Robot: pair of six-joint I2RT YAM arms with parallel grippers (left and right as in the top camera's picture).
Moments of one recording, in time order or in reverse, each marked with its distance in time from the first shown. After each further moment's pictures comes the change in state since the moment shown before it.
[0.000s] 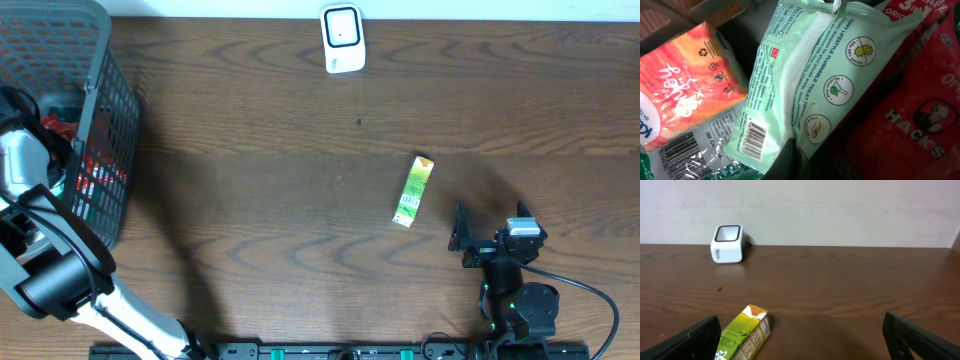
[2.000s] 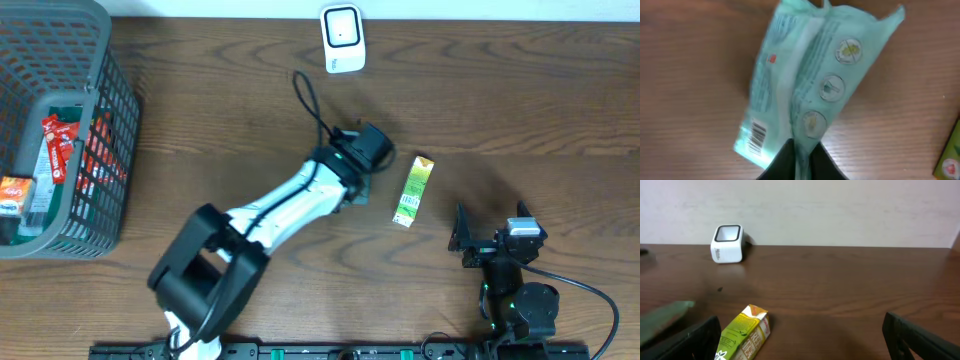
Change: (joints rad) left arm -1.378 -0.079 -0.164 -0.025 0.012 -0.275; right arm 0.000 0.000 0.000 0.000 0.000 0.000
